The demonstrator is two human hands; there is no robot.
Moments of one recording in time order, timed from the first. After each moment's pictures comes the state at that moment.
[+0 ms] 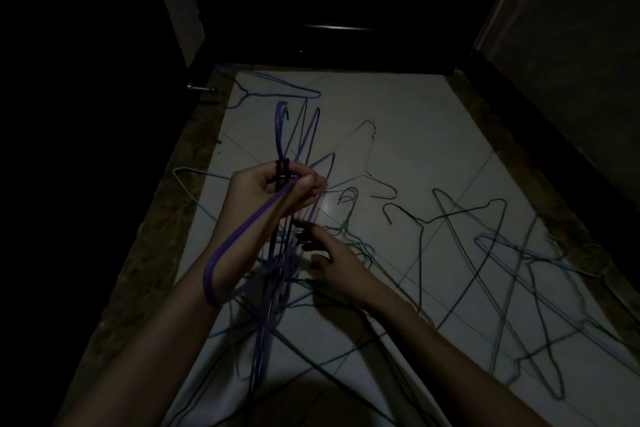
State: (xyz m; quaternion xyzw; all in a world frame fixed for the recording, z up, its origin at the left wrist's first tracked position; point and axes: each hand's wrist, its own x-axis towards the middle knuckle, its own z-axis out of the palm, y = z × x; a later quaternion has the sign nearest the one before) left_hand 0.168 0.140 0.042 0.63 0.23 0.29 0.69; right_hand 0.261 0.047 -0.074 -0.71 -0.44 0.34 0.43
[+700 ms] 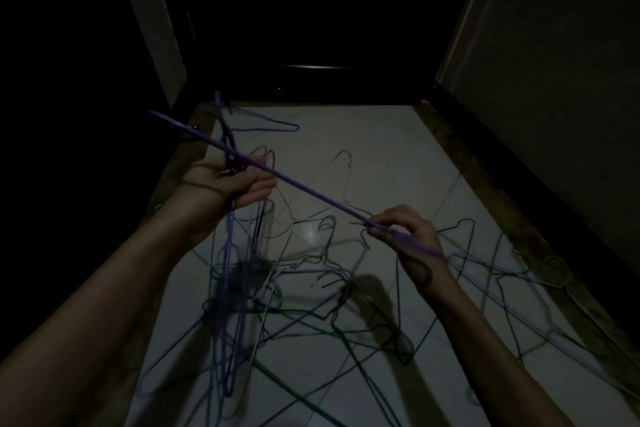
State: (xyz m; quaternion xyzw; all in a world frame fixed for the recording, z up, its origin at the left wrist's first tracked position) left_hand 0.183 0.190 0.075 0.61 0.24 0.24 0.72; right_hand 0.328 -0.024 0.012 -0.72 -0.36 0.07 0.58
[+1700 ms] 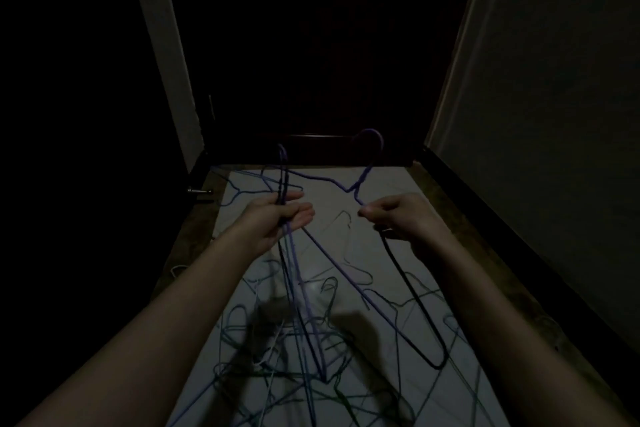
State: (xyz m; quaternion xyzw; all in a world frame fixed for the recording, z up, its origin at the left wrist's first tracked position) left_hand 0.239 0.180 0.146 0.49 0.28 0.19 0.80; right_hand 0.338 0.015 0.175 -0.80 -0.23 0.20 0.51
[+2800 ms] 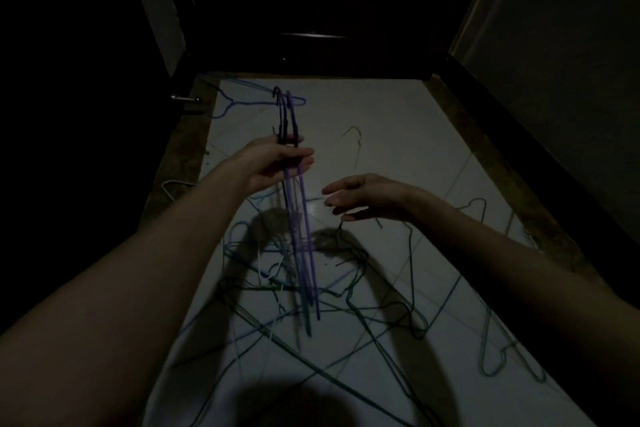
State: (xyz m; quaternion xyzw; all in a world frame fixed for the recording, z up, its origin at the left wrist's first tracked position) left_hand 0.247 0.227 0.037 0.51 0.30 0.12 0.80; right_hand 0.360 0.068 0.017 -0.72 -0.26 0.52 0.39
